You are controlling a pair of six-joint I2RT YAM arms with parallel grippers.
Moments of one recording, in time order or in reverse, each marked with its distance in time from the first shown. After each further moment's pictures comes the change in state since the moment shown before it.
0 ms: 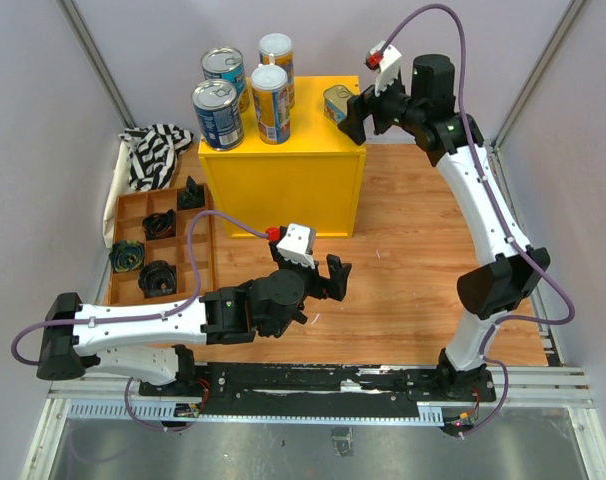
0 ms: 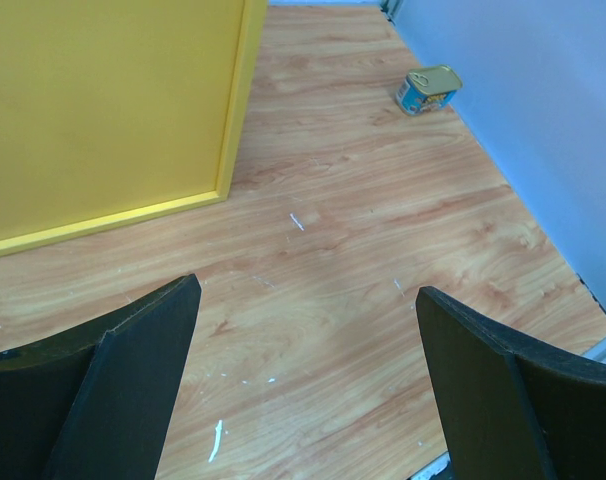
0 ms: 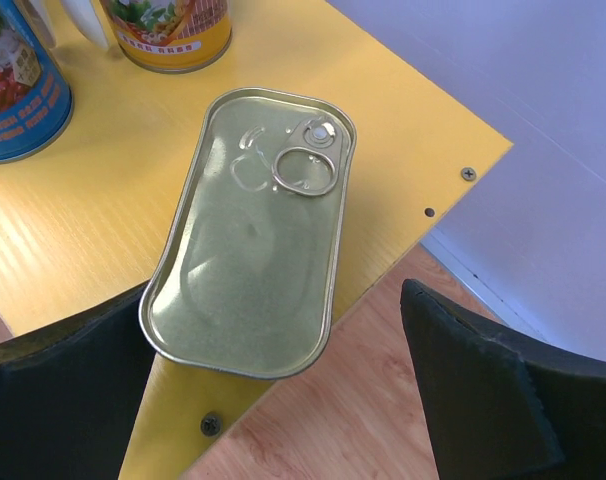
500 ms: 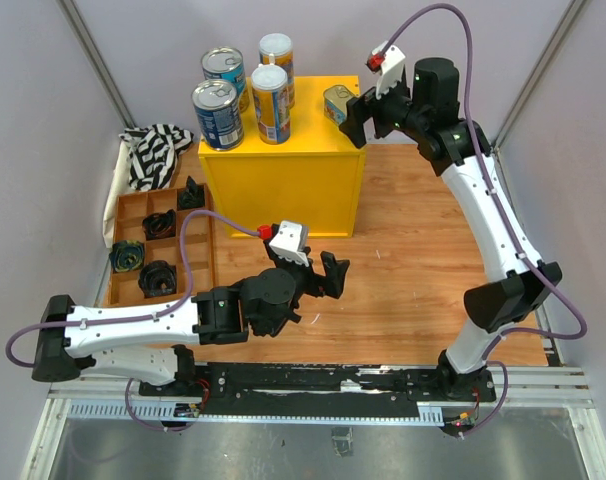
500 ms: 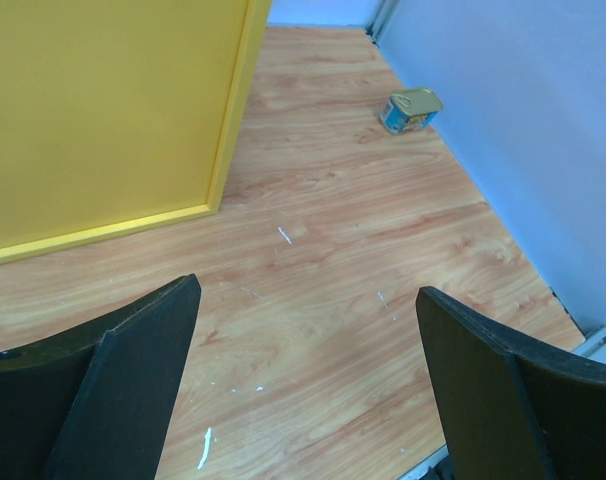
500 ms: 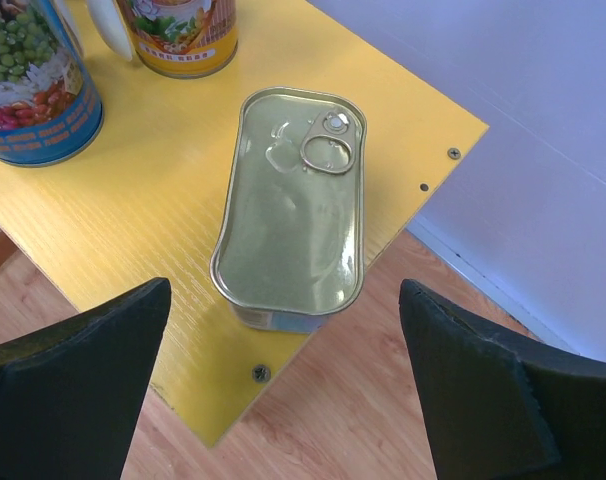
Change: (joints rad) left arm 0.000 -0.039 0.000 0.010 0.003 -0.002; right arm 0.051 -0.103 -0.053 -0.021 0.122 0.026
